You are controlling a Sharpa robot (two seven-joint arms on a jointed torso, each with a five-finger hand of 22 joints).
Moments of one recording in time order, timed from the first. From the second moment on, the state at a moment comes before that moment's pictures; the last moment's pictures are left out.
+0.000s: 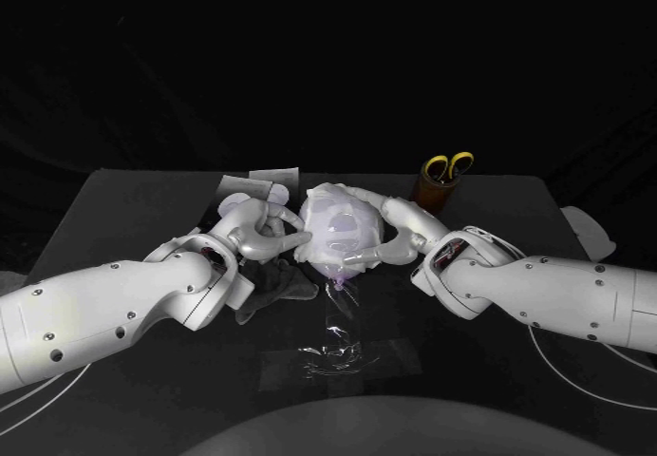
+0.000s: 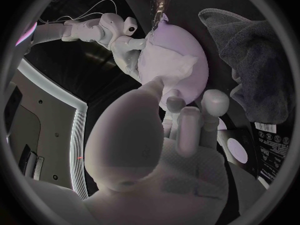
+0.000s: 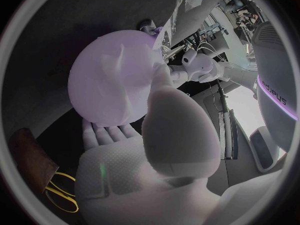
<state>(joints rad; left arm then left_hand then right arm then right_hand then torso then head) 1.10 -0.86 -0.10 1.68 -0.78 -0.54 -0.02 1.49 -0.20 0.28 0.29 0.05 0.77 0.17 0.47 0.34 1.08 0.09 1.26 0.78 1.46 0.02 1.49 1.29 0.14 1.19 0.11 1.20 1.06 1.10 -0.80 -0.18 1.56 -1.14 -0.63 0.13 1.39 -0.17 -0.18 0.30 0.06 0.32 0.15 0.06 0.19 0.32 0.27 0.03 0.03 0.22 0.28 0.03 0.09 0.09 0.17 0.30 0.03 0.17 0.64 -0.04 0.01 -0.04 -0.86</state>
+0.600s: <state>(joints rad) 1.10 -0.85 -0.10 1.66 -0.74 -0.54 -0.02 1.51 -0.16 0.28 0.28 0.05 0.86 0.15 0.46 0.32 1.15 0.07 1.31 0.88 1.47 0.01 1.51 1.31 0.12 1.23 0.11 1.25 1.11 1.10 -0.80 -0.18 1.56 -1.14 -0.63 0.13 1.39 -0.17 -0.18 0.30 0.06 0.32 0.15 0.06 0.19 0.32 0.27 0.03 0.03 0.22 0.28 0.03 0.09 0.09 0.17 0.30 0.03 0.17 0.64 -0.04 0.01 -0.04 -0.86</state>
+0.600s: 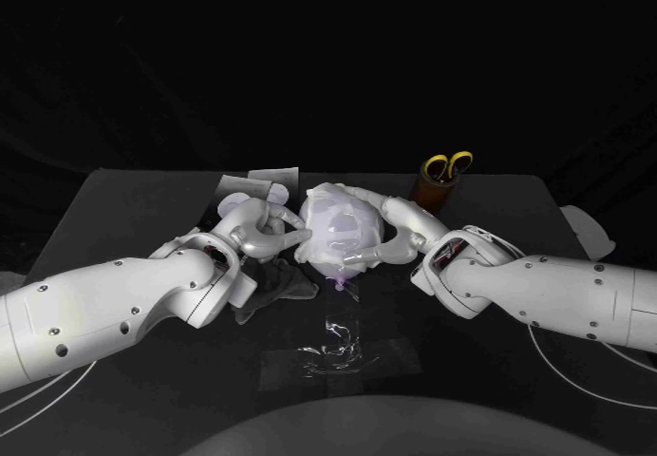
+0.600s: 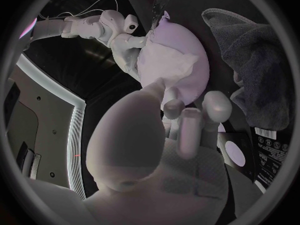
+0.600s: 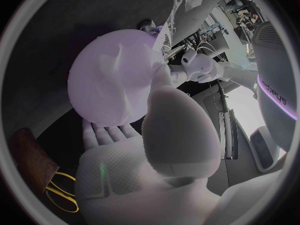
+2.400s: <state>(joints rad) 1.10 -0.88 -0.10 1.66 -0.58 -0.61 0.06 1.37 -0.24 0.76 0.10 0.05 0.95 0.09 0.59 0.49 1.27 0.01 1.27 0.98 1.46 -0.05 1.52 1.31 0.11 1.27 0.06 1.32 1.19 1.10 -0.80 -0.18 1.56 -1.14 -0.63 0.13 1.39 -0.17 -0.18 0.30 0.06 0.33 0.15 0.06 0.20 0.32 0.27 0.03 0.03 0.22 0.28 0.03 0.09 0.09 0.17 0.29 0.03 0.17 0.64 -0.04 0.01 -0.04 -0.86</state>
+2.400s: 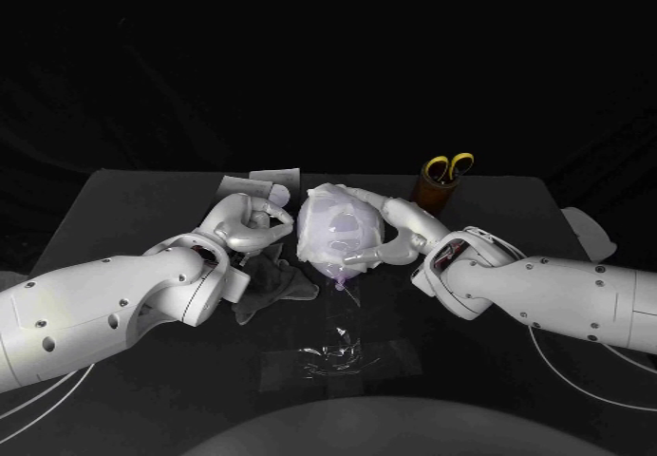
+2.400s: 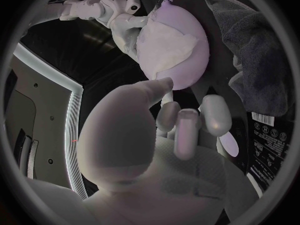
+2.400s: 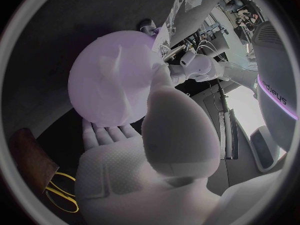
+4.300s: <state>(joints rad) 1.10 -0.83 -0.09 1.65 -0.56 -0.53 0.06 1.39 -0.18 0.51 0.12 0.05 1.01 0.10 0.41 0.33 1.25 0.02 1.24 0.95 1.47 -0.03 1.52 1.31 0.11 1.27 0.08 1.30 1.17 1.10 -0.80 -0.18 1.56 -1.14 -0.63 0.12 1.39 -0.17 -0.18 0.30 0.06 0.32 0.15 0.07 0.19 0.32 0.28 0.03 0.03 0.22 0.28 0.03 0.09 0.09 0.17 0.29 0.03 0.17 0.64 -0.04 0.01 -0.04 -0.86</state>
